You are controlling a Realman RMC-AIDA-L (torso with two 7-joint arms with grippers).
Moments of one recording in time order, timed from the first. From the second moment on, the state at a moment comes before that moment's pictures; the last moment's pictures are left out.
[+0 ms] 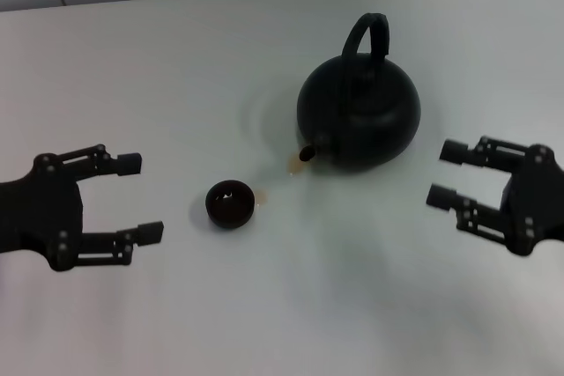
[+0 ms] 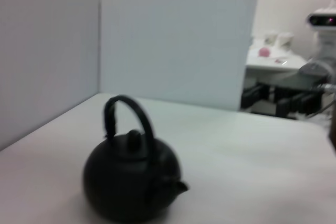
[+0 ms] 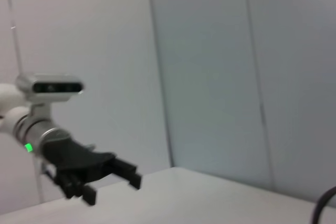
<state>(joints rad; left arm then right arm) -0.36 -2.06 0.81 0.93 1.92 1.79 -1.30 0.08 2.08 -0.90 -0.79 -1.52 -1.73 1.08</state>
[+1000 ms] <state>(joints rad) -0.35 -2.06 0.81 0.78 1.86 1.91 -1.22 0.09 2.08 -0.92 -0.79 -1.63 -1.80 1.06</state>
